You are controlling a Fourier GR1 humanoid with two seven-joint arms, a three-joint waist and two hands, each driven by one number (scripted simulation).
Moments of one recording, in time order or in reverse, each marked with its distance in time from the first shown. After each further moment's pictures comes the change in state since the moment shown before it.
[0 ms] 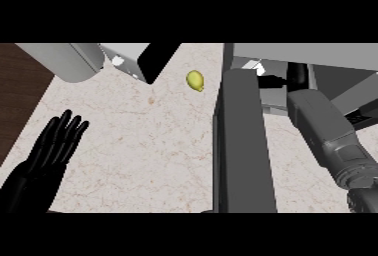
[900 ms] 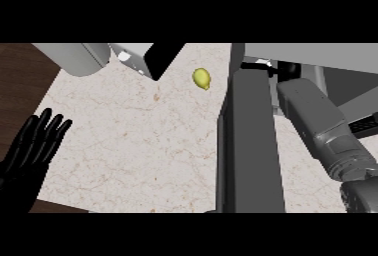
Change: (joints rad) left arm -0.012 0.046 0.085 0.002 0.076 -0.033 0.026; right arm -0.081 0.029 0.031 0.014 0.027 -0.142 0.080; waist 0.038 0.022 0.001
